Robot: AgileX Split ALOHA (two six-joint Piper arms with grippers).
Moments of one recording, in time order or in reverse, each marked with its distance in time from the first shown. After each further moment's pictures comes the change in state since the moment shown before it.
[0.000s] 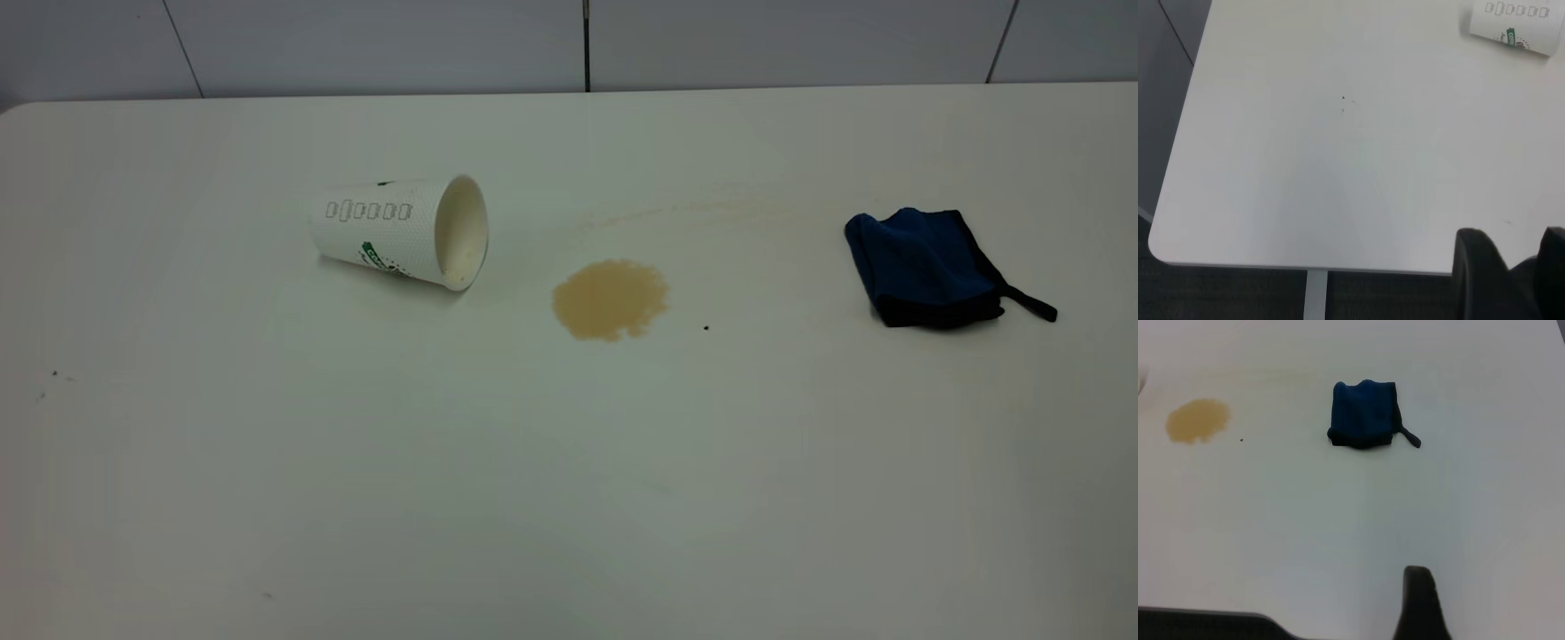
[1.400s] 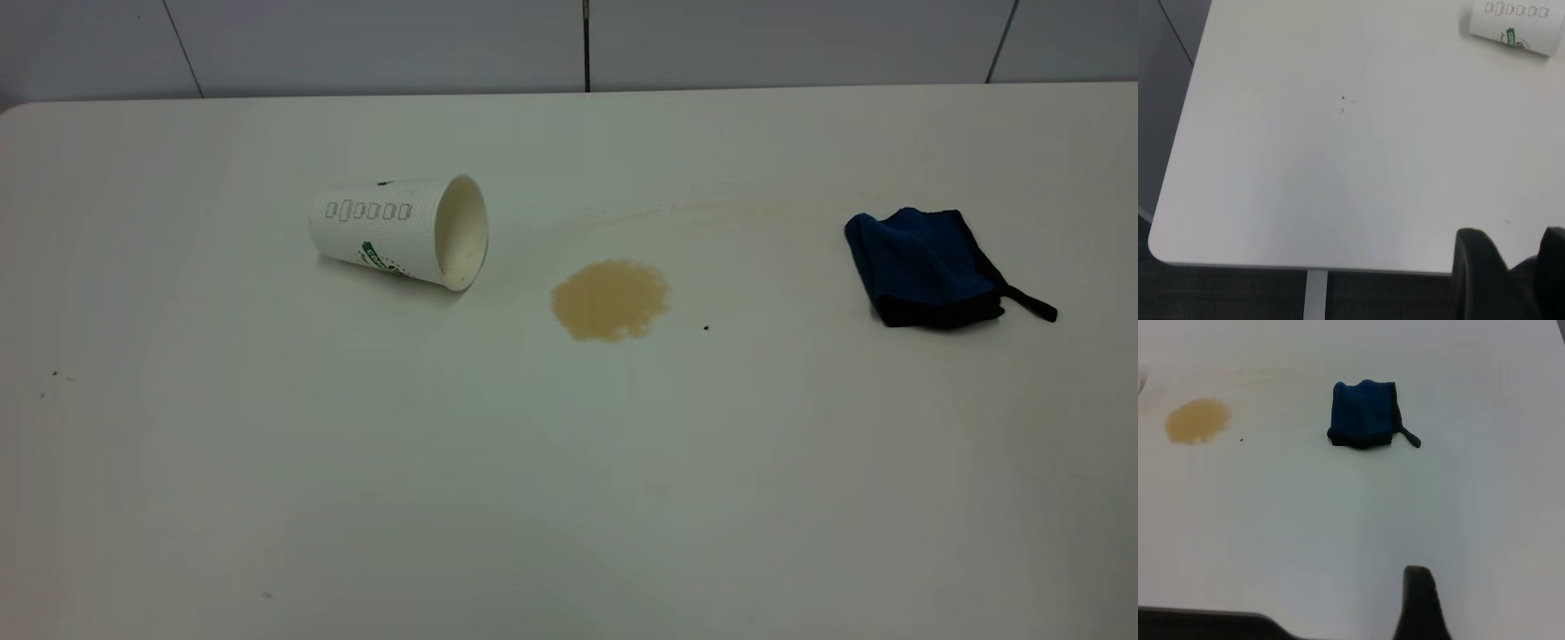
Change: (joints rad) left arm 0.000 0.000 0.000 0.000 0.000 0.000; right arm 0.000 0.000 0.000 0.000 0.000 0.000
